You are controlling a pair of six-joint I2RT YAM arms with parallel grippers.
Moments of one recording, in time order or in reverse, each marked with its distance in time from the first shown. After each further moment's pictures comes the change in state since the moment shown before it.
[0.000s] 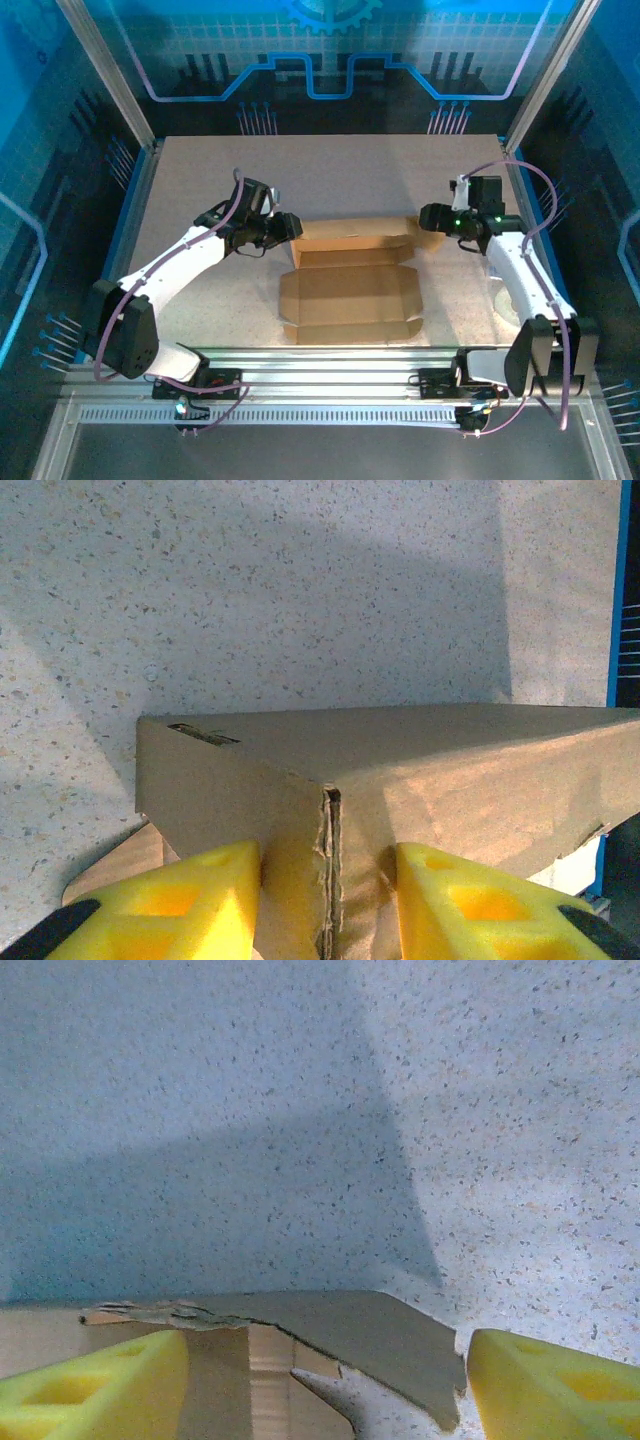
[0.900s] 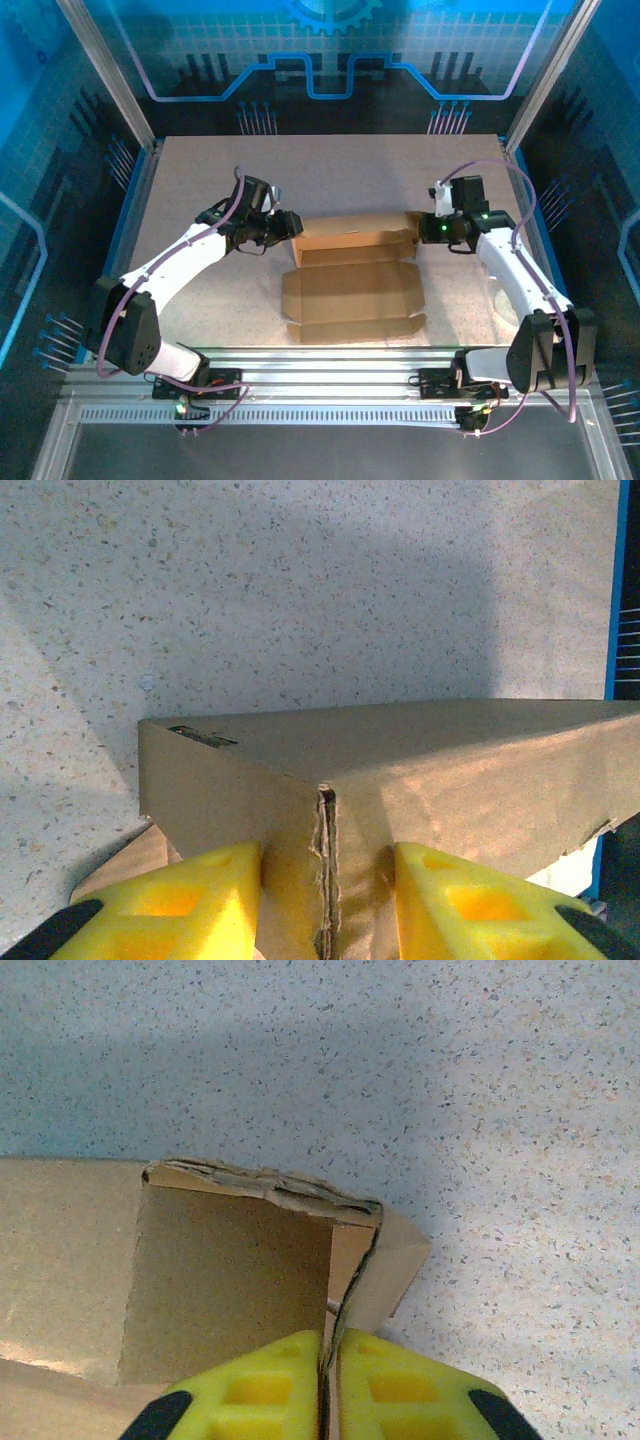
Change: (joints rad) left arm 0.004 0.020 0.021 -0.002 0.006 0.000; right arm 0.115 0.008 0.010 -0.078 0.022 -0.075
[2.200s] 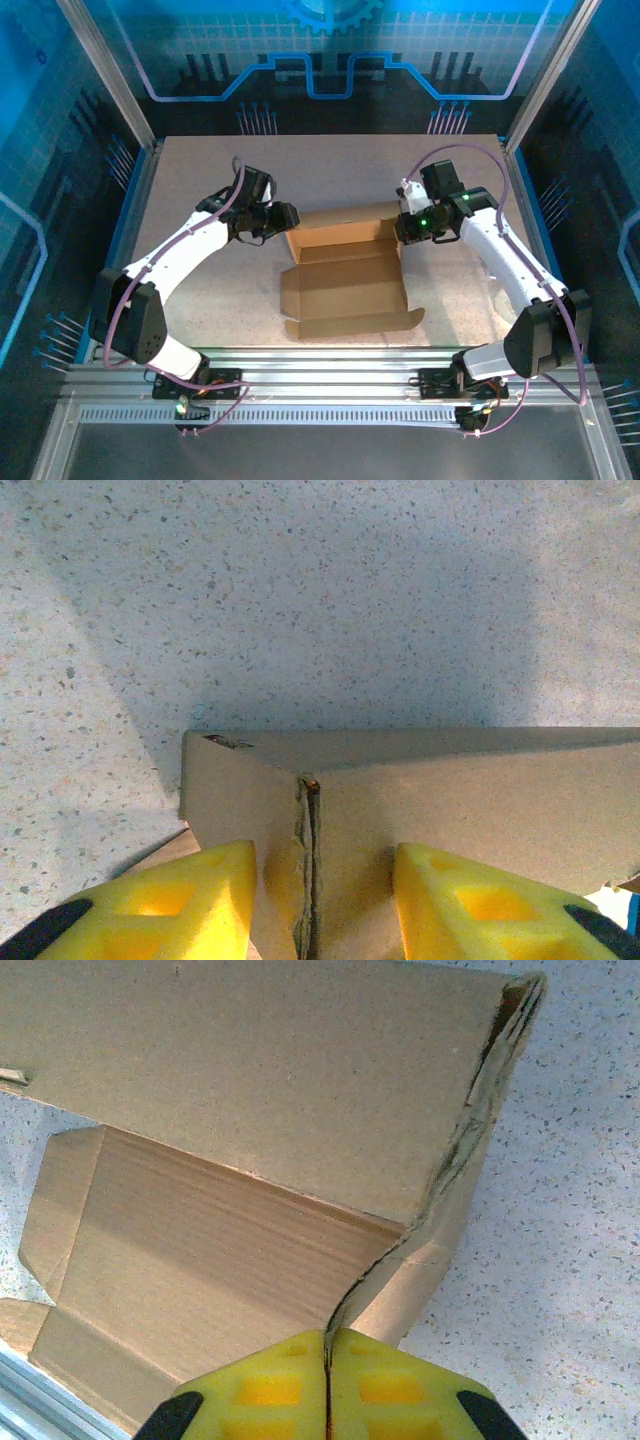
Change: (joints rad) left arm 0.018 0.060 0.114 -0.113 -0.068 0.011; right arm 0.171 0.101 0.234 -0.267 -0.055 -0.097
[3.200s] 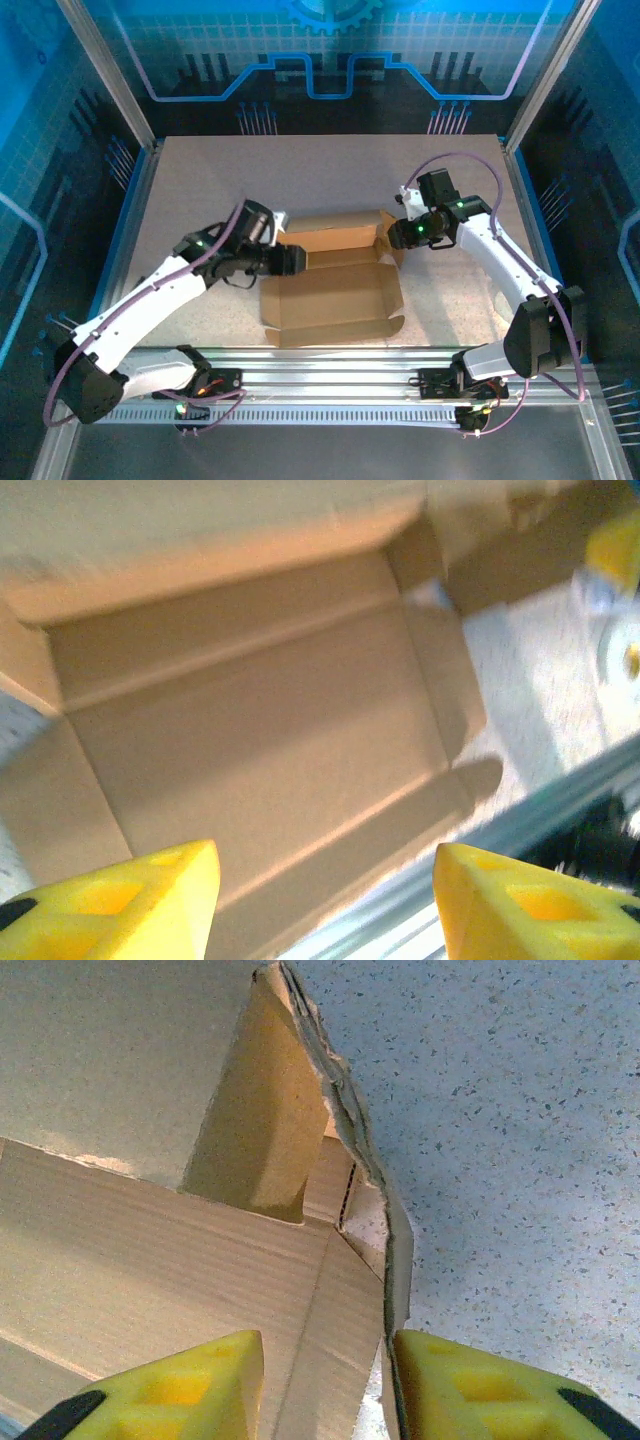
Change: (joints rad) left arm -0.267 -0.357 -0.153 -0.190 -0.035 0.154; right arm 0.003 0.000 -0.095 0.093 0.026 0.023
